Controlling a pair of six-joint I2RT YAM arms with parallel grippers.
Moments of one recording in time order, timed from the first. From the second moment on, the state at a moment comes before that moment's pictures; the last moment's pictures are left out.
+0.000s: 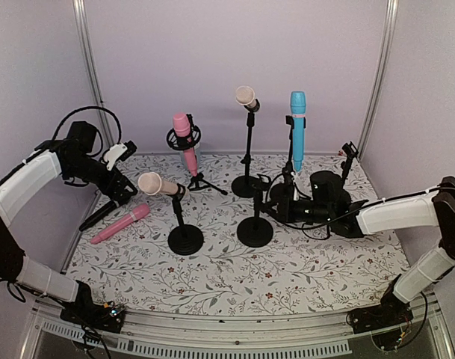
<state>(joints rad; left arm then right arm) -0.10 1.33 1.20 -0.85 0.38 0.54 0.71 1.53 0.72 0.41 -0.27 0.56</state>
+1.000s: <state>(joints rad) -0.11 1.33 1.21 -0.86 0.37 0.54 0.99 1.60 0.94 0.24 0.43 0.19</state>
